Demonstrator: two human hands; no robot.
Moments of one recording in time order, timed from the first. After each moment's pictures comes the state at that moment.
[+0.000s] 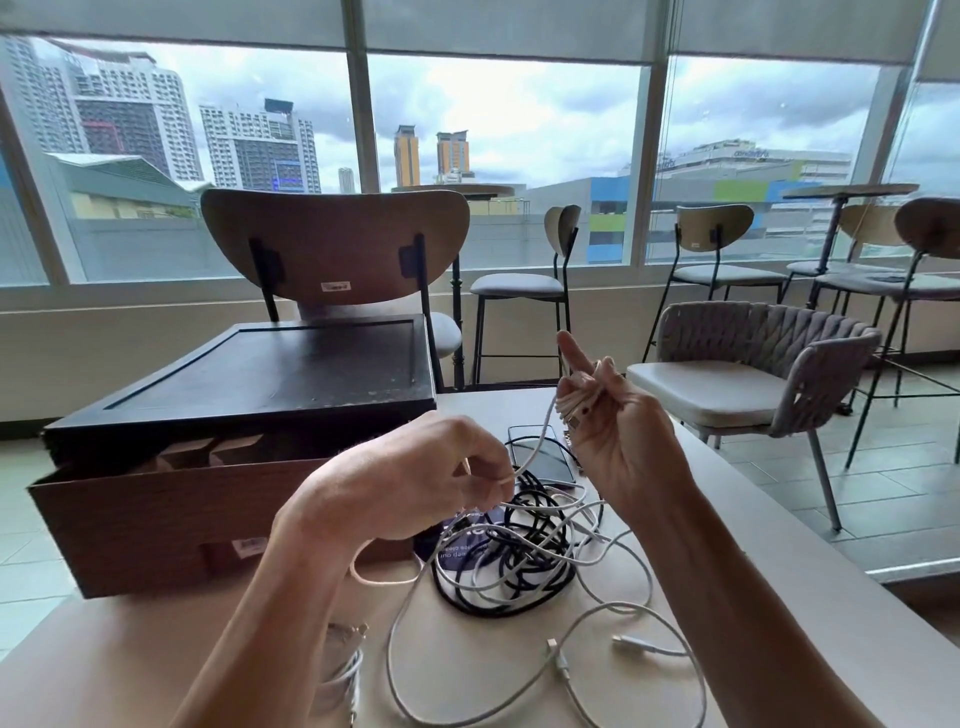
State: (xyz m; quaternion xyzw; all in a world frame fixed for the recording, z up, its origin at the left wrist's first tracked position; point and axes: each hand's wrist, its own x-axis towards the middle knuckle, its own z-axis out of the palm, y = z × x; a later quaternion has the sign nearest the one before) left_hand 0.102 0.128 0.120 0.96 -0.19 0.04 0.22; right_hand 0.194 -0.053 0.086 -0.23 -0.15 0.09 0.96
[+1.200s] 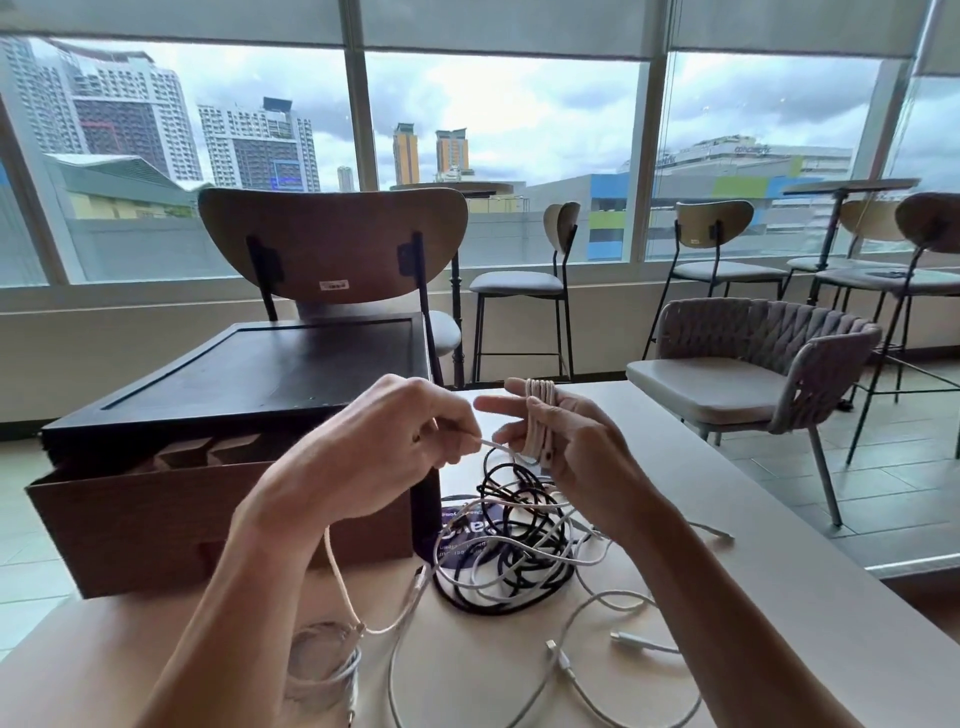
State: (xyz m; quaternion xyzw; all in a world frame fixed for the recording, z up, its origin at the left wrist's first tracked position) left_hand 0.104 0.148 0.125 0.93 -0.22 0.17 0.23; right_hand 0.179 -0.040 0.075 -0.55 -0.25 0.10 0.79
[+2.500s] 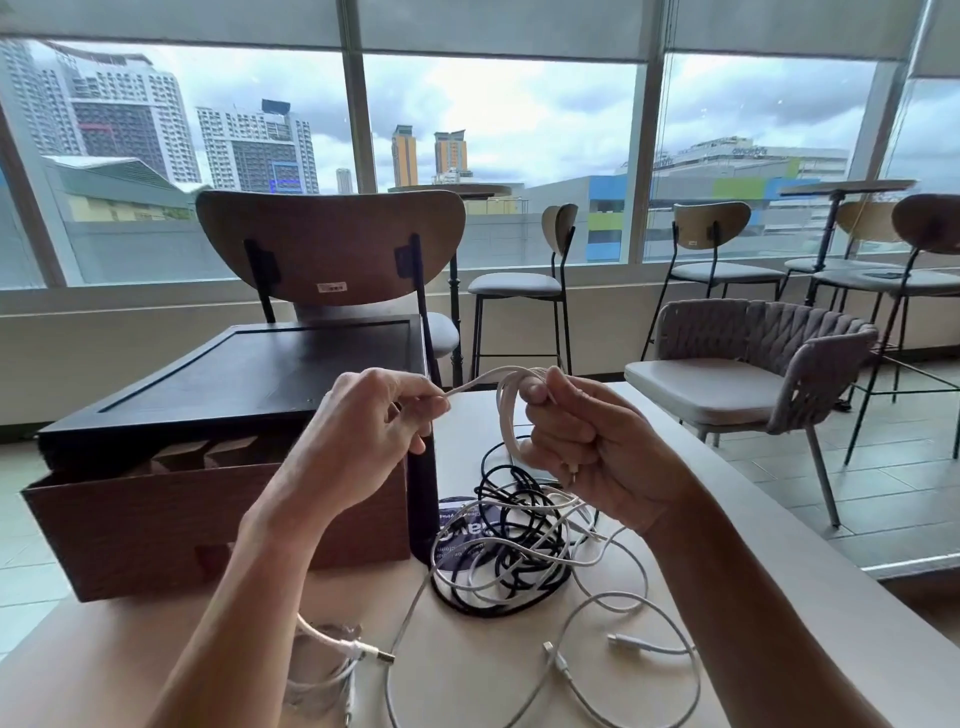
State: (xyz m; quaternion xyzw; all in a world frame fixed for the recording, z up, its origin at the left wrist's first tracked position) left_hand 0.119 0.158 0.108 0.90 -0.13 0.29 0.30; right_hand 0.174 -0.062 0.088 -0.38 -0.41 0.25 0.79
